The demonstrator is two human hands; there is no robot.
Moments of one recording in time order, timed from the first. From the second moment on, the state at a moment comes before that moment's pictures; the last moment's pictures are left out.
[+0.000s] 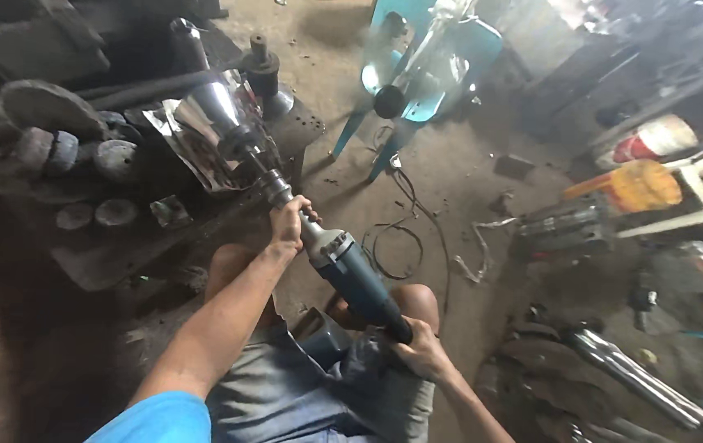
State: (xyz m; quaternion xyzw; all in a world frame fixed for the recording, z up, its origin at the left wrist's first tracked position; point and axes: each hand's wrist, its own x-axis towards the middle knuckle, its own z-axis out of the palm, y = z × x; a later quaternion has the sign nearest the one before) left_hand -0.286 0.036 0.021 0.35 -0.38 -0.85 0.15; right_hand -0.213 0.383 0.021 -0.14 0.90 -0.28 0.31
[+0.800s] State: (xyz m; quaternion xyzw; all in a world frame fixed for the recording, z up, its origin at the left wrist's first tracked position) left_hand -0.327 0.056 0.031 0.42 -0.40 -0.80 0.11; right_hand -0.232 0.397 0.016 -0.07 0.83 -0.39 0.38
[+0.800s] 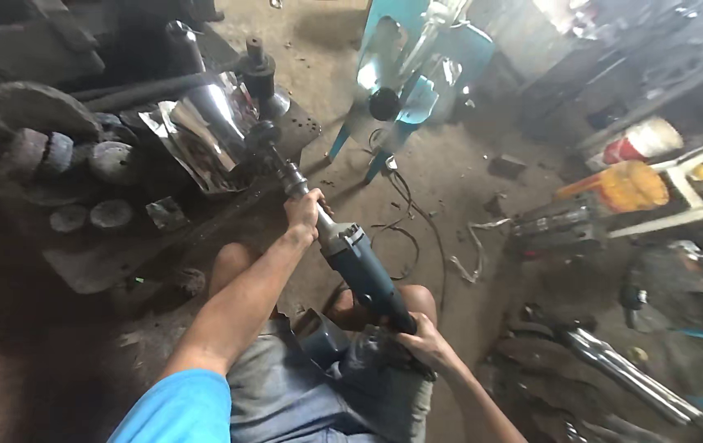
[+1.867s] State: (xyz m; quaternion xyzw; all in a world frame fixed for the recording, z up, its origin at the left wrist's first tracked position) left_hand -0.292 0.060 0.142 0.44 -0.51 -0.74 -0.05; right_hand -0.230 0.395 0.016 -0.09 0.86 -0.36 0.36
